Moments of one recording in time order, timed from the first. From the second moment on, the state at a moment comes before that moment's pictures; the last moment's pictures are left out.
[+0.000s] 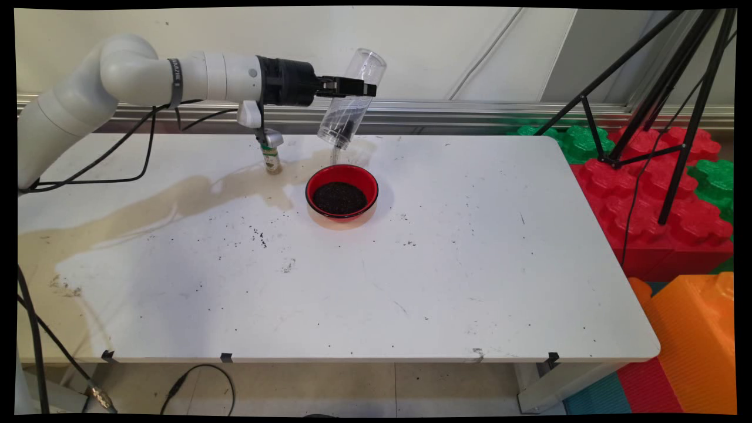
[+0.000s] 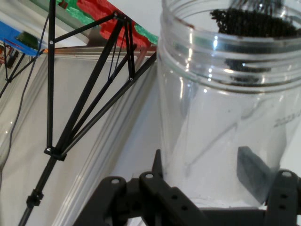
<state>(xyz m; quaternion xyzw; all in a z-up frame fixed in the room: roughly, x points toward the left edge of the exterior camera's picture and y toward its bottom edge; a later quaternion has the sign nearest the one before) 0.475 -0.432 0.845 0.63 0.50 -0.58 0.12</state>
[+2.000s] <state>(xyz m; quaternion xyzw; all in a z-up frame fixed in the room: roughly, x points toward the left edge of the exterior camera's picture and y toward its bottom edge) 0.469 -0.407 0.857 0.66 0.41 -0.61 0.16</state>
